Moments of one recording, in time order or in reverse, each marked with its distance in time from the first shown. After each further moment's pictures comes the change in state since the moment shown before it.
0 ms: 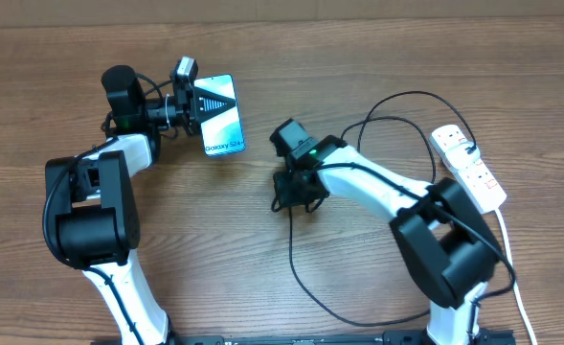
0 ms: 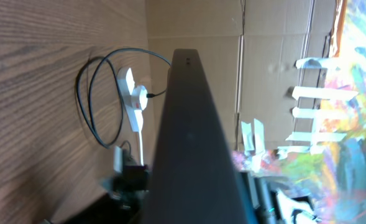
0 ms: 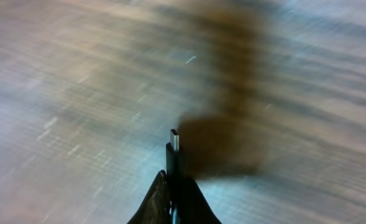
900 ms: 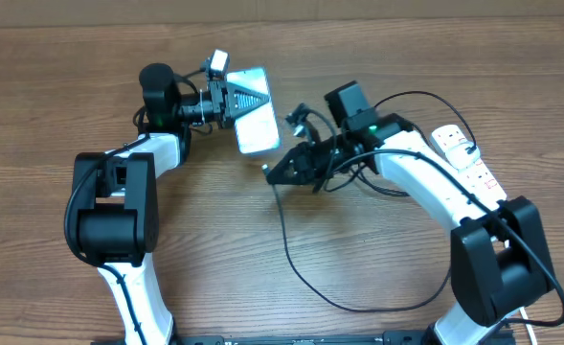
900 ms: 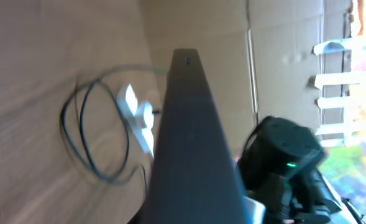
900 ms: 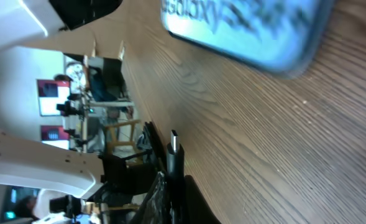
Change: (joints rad) left arm -0.148 0.002 0.000 0.176 -0.184 -0.006; right arm -0.230 -0.175 -0.041 0.080 -0.852 -0.222
